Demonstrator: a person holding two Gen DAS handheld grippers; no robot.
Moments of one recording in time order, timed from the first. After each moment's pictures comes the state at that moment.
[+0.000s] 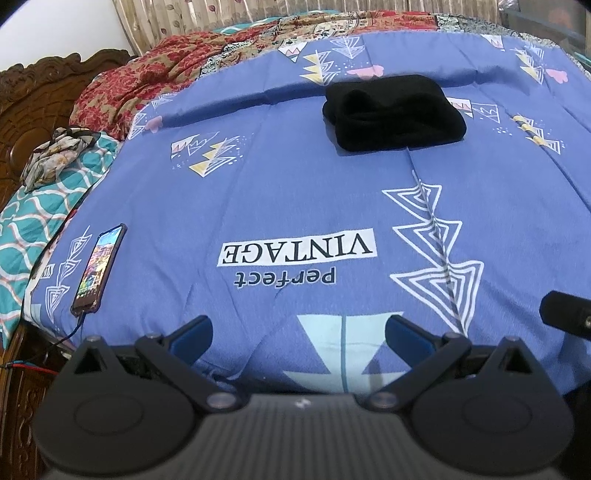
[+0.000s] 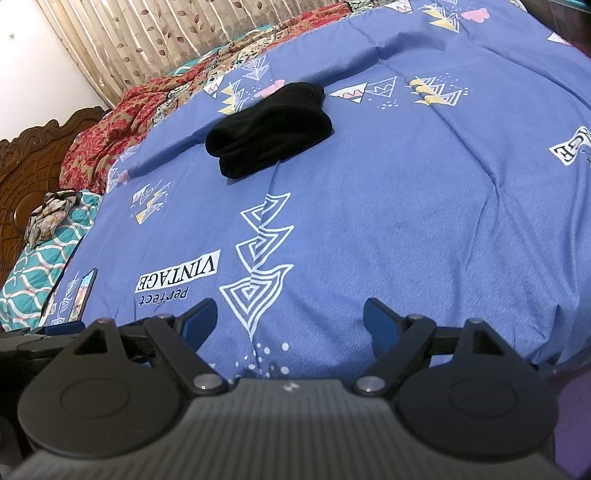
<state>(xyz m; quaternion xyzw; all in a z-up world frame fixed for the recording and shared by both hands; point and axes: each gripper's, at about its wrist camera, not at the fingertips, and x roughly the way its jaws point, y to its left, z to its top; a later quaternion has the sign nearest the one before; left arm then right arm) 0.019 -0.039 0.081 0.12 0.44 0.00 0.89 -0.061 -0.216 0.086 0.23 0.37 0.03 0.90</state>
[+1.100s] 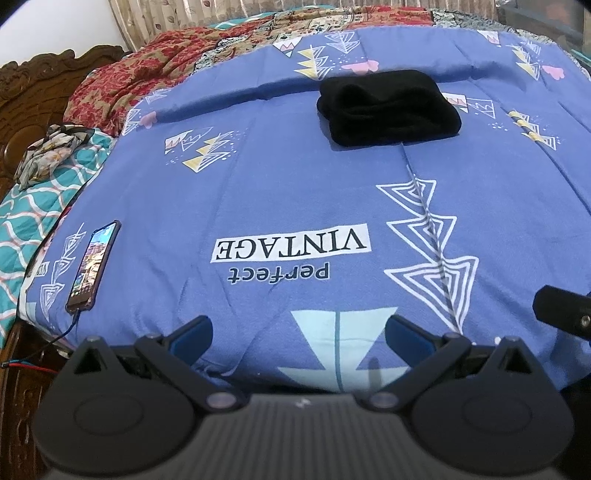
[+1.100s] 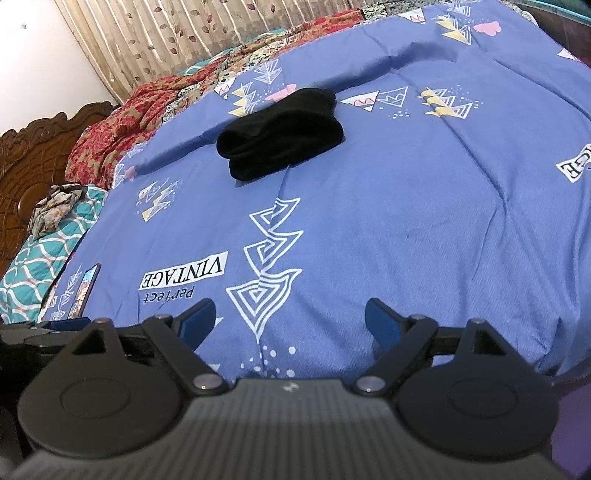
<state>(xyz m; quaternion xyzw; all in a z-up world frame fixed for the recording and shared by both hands) 0.019 -0.043 0.082 0.11 0.45 0.00 0.89 -0.060 -0.210 0.091 0.21 0.36 0.04 0.91</state>
